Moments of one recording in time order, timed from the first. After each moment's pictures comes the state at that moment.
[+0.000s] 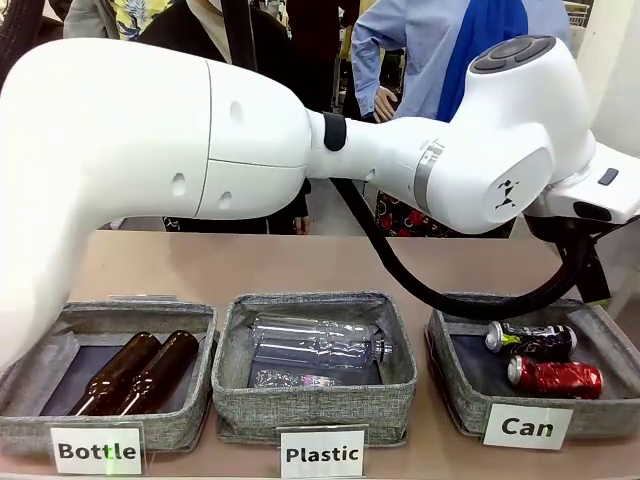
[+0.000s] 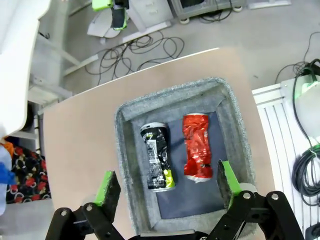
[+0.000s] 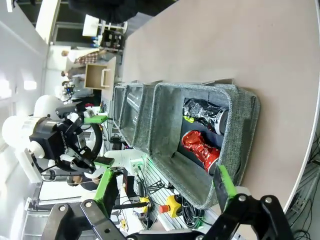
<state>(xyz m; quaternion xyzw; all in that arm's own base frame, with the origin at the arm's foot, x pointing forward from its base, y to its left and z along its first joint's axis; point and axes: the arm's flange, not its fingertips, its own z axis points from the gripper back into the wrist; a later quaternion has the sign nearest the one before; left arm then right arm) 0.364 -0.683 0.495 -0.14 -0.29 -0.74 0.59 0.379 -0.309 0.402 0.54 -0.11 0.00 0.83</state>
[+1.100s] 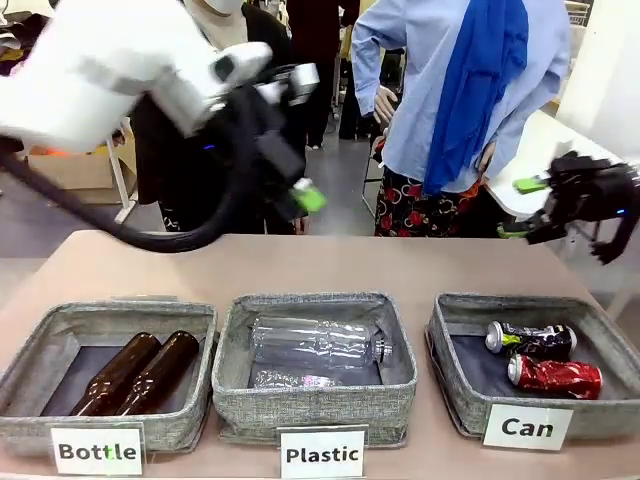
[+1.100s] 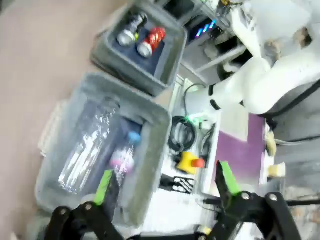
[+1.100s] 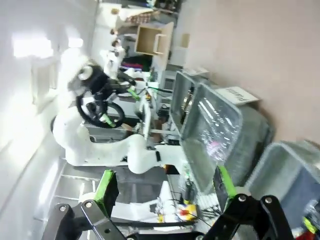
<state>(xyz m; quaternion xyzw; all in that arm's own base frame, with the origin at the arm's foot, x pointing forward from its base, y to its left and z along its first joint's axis) 0.451 -0.247 0.524 -0.44 -0.06 -0.41 0.79 0.485 -0.030 0.416 0.65 -0.03 0.08 0.75</state>
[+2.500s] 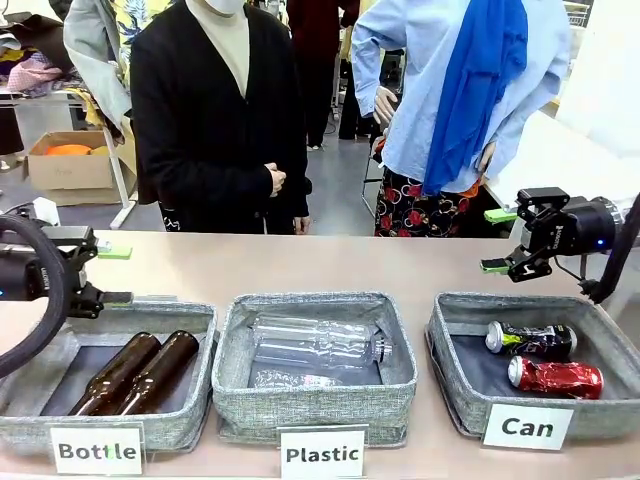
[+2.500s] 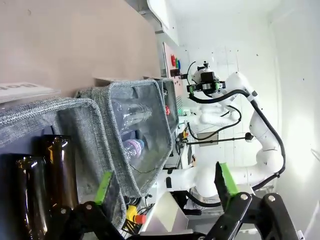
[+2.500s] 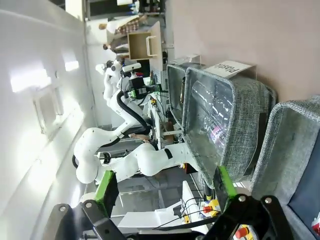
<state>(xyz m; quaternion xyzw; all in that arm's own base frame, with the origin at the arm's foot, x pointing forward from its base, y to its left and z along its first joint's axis) 0.371 -0.002 0.355 -0.62 -0.12 0.02 0.77 0.453 -0.017 0.382 0.64 0.03 -0.01 0.77</state>
